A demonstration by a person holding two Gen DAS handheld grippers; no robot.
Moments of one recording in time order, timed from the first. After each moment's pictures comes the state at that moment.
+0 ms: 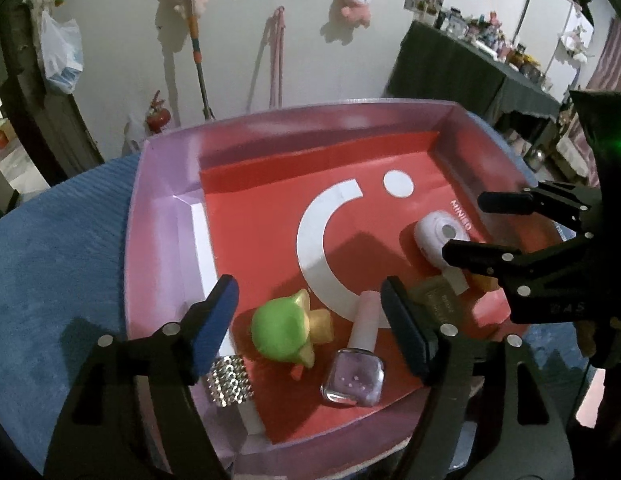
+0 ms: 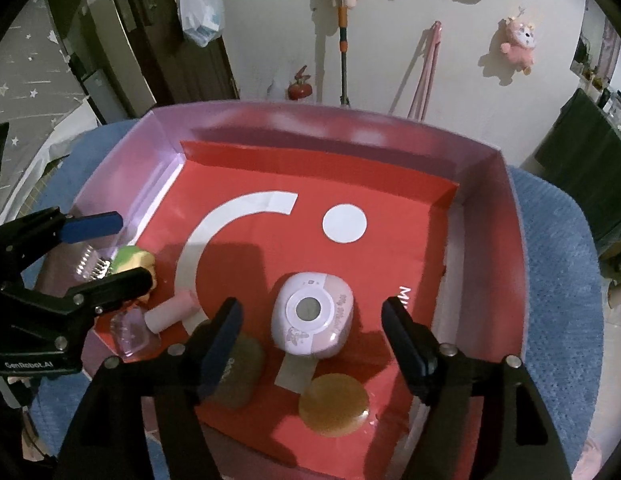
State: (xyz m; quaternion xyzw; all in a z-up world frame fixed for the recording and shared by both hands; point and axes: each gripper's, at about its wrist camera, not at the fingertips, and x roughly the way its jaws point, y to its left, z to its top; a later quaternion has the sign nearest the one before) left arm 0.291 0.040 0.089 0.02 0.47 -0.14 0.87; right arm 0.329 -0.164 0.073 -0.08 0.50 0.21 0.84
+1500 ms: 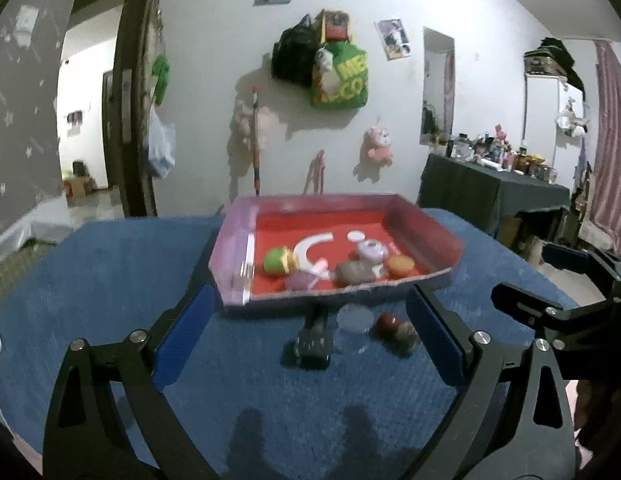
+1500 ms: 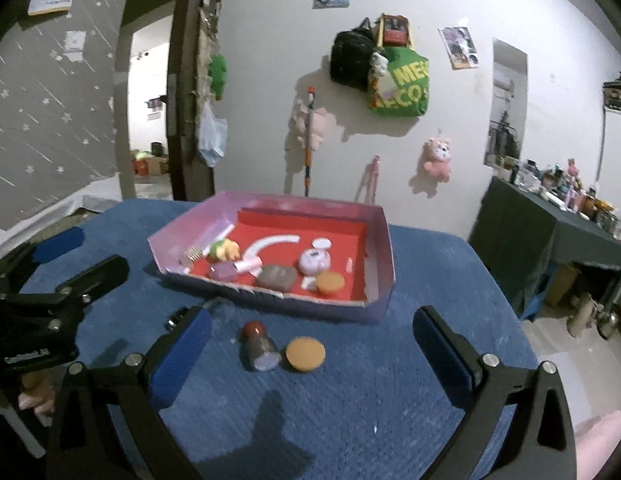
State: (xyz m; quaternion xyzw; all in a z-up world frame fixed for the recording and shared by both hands) left arm 0.036 0.018 0.110 -0.01 0.20 -0.04 0.98; right arm 0.055 -0.217 0.122 -0.06 0.24 0.14 0.96
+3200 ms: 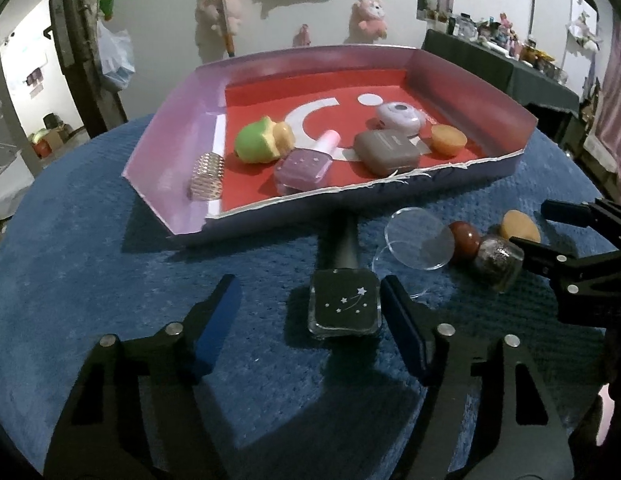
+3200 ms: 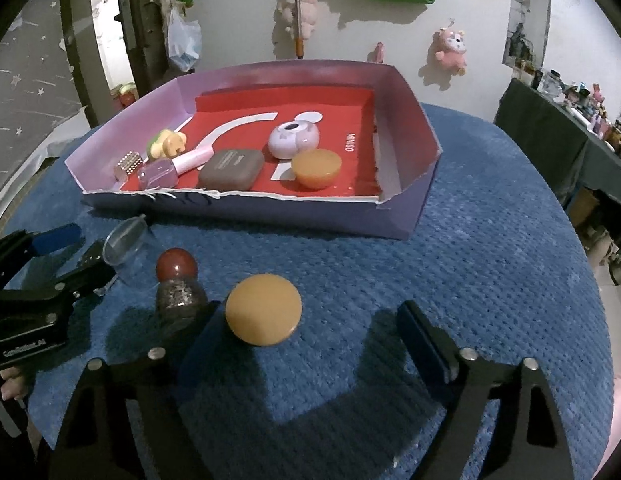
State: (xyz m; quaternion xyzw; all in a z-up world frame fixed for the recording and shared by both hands) left arm 0.139 0.013 0.039 0.05 0.42 -0.07 0.90; right arm 0.156 -0.219 0.033 -0.05 0.43 0.14 0.89
